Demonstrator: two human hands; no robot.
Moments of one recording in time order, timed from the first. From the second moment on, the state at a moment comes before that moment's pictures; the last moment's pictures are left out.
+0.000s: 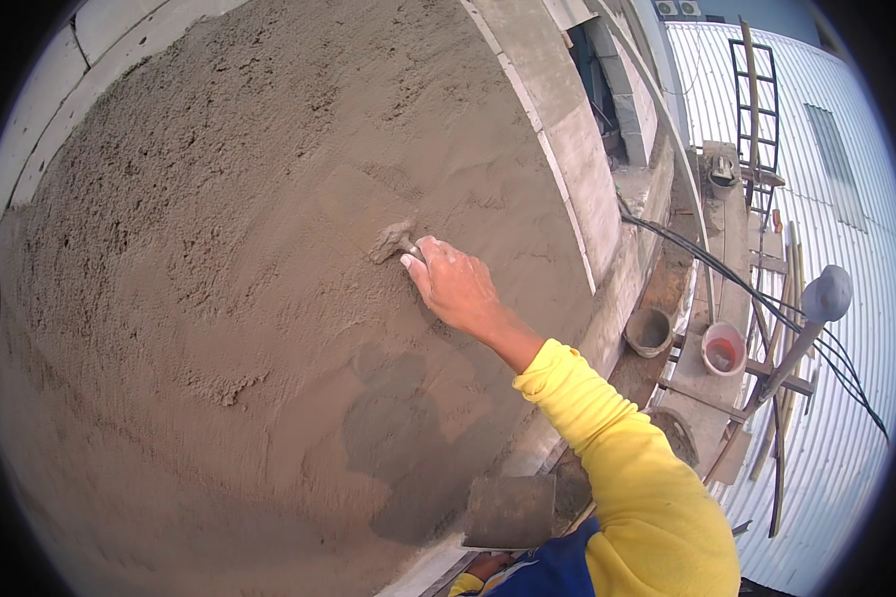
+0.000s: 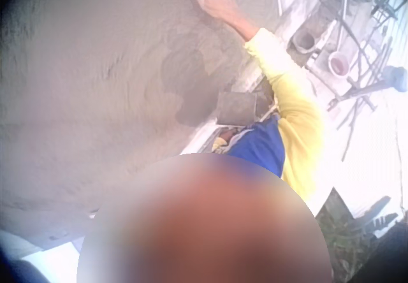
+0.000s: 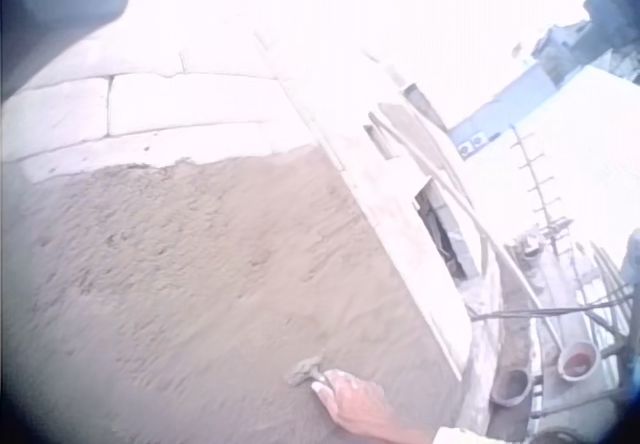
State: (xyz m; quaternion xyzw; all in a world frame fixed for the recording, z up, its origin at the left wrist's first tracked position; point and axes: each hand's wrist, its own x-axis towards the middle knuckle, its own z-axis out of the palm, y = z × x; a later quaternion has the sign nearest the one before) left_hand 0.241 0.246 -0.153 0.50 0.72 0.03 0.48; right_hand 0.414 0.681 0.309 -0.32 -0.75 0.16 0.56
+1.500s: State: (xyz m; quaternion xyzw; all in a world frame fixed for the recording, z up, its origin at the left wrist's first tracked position) left_hand 0.258 0.213 -0.131 -0.05 0.72 0.16 0.67; right_hand 0.725 0.389 -0.229 -0.82 -0.40 0.41 -0.03
